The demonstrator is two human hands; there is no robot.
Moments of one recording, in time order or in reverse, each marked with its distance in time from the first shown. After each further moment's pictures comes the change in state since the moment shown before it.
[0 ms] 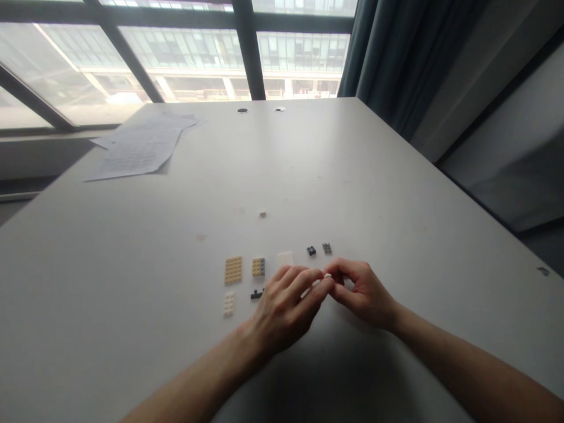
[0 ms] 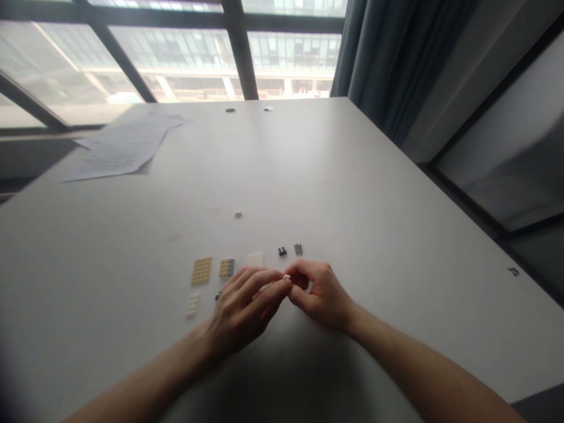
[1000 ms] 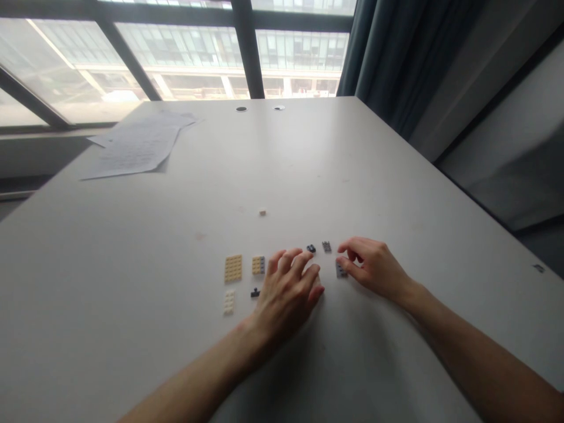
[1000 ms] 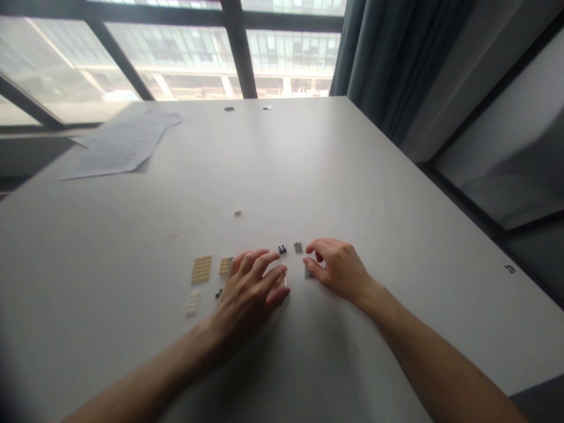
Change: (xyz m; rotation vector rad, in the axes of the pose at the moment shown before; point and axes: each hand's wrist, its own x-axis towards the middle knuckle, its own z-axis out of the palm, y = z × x) left_hand 0.004 0.002 0.005 0.239 -0.279 -0.248; right_hand 0.012 0.019 -0.040 -0.714 0.074 -0.079
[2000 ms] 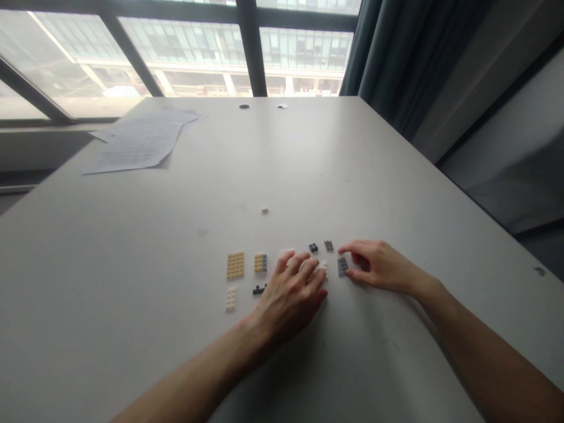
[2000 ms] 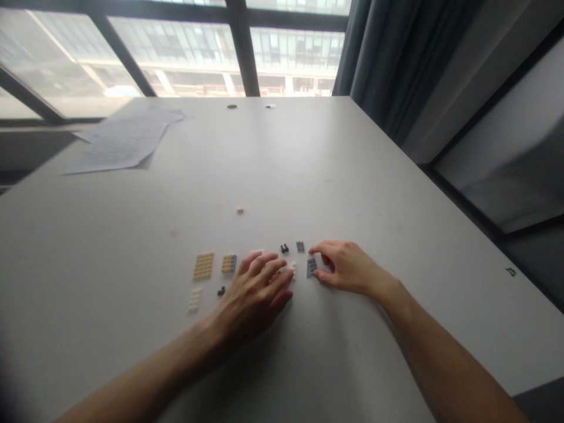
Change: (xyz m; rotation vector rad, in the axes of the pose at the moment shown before) left_hand 0.000 0.000 -0.001 -0.033 -0.066 0.107; right_hand 0.002 0.014 -0.020 0.009 -0.283 -0.063
